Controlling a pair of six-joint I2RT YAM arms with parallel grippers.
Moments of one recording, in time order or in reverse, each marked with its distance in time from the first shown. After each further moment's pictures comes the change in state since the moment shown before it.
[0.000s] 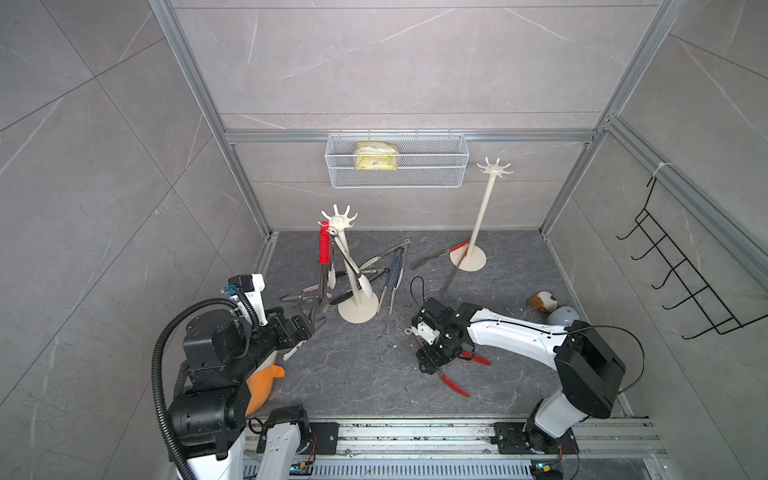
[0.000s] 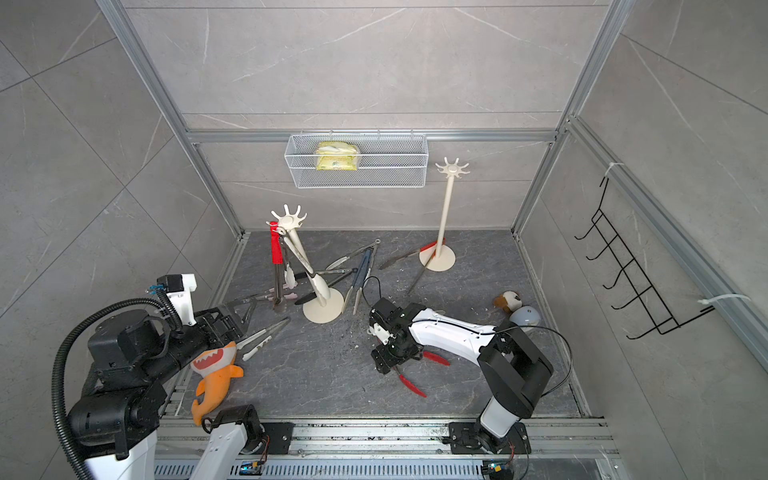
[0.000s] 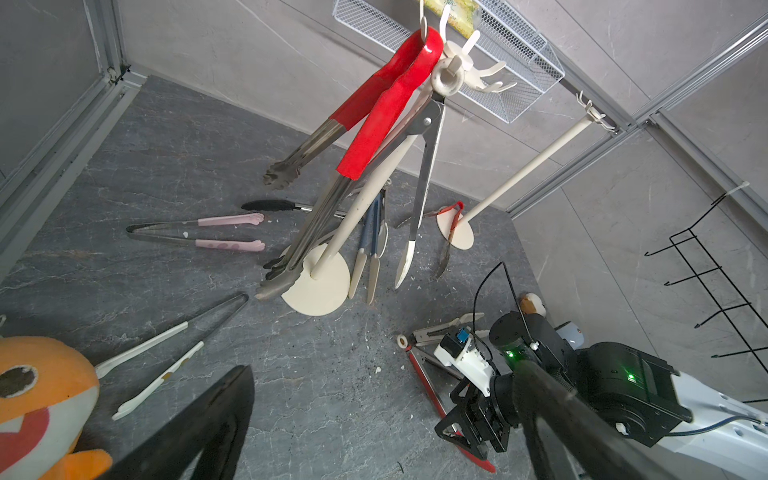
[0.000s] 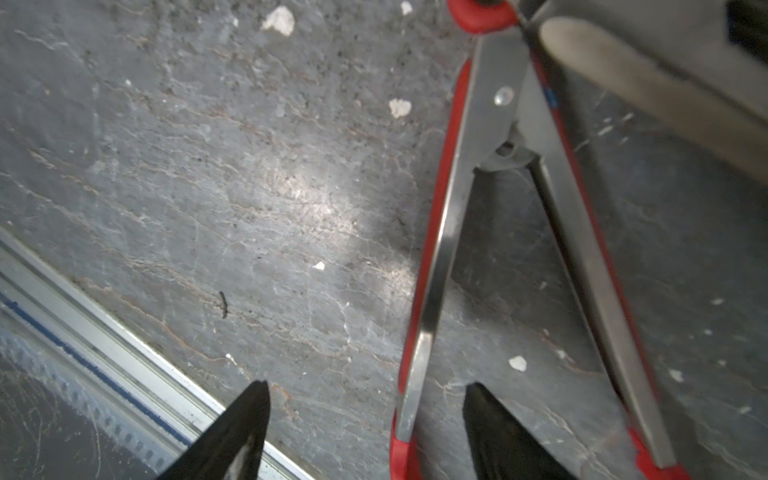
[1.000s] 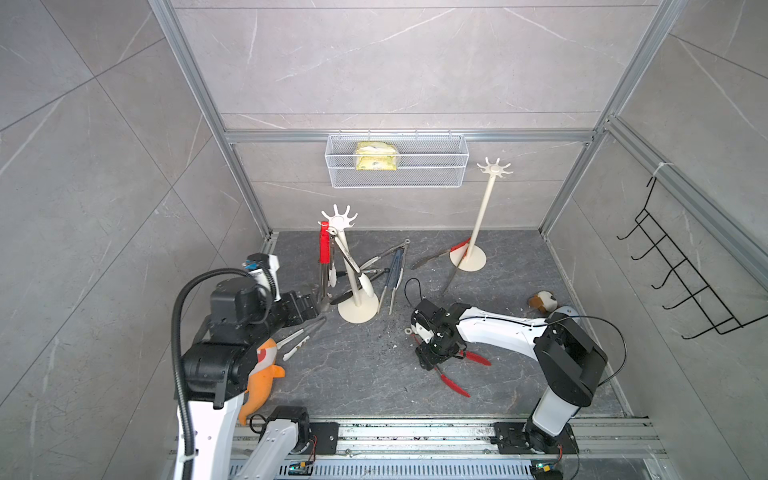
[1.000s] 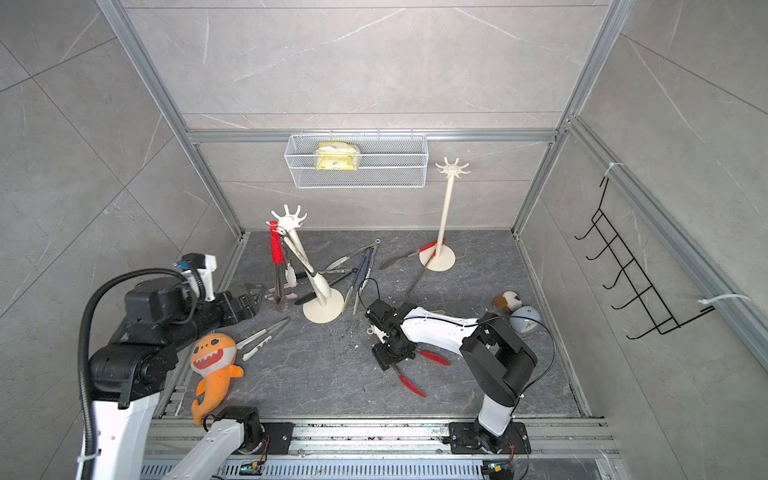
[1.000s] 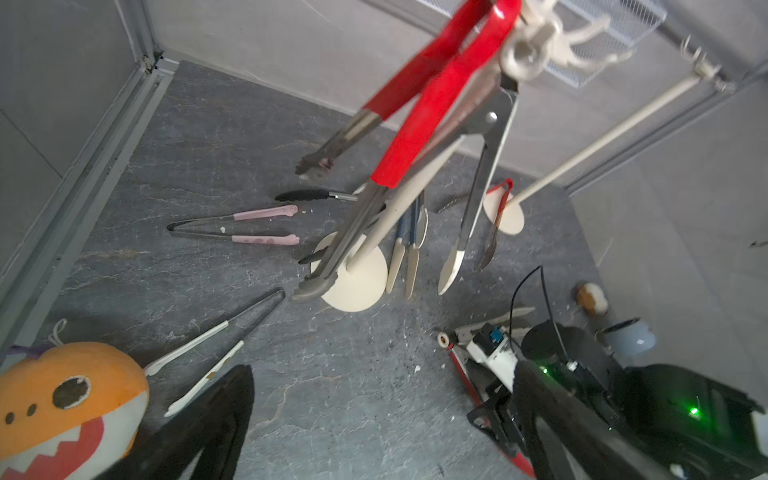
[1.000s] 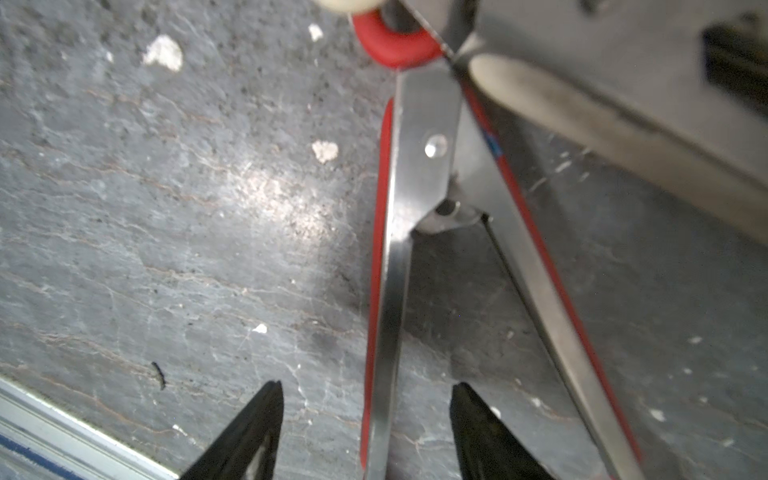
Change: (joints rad) left arm -0.412 0.214 0.066 0.025 -0.402 0.000; right arm 0.000 0.099 0.027 0.033 0.070 0.049
